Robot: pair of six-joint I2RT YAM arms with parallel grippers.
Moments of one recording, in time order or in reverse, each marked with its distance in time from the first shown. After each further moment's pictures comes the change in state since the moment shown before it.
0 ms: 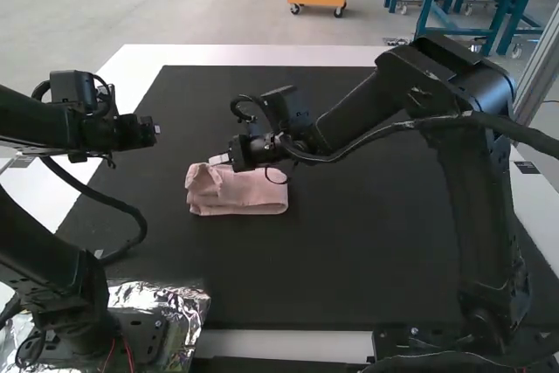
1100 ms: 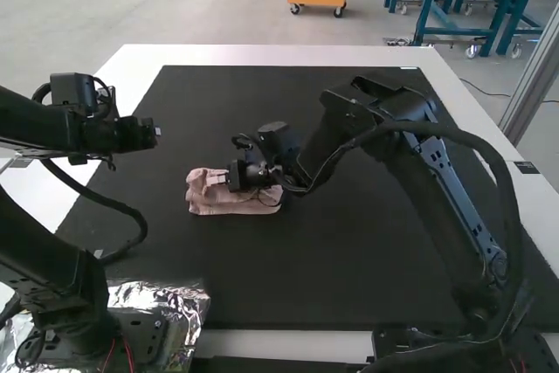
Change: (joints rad) left arm 0.000 0.000 -0.014 0.011 0.011 0.005; right arm -0.016 0.359 0.122 0.332 -0.055 0.150
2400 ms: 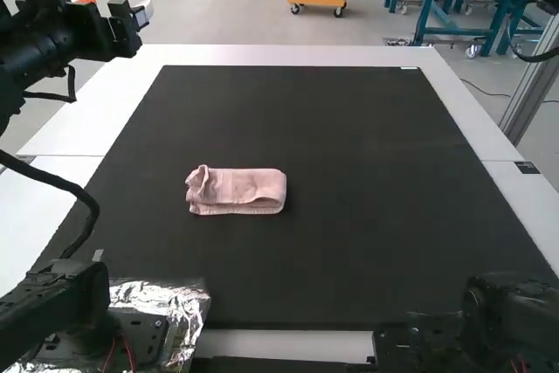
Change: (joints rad) left arm -0.255 -0.758 0.280 -0.338 0.007 0.005; right arm -0.619 -1.778 -0.193 -0.901 0.250 -0.139
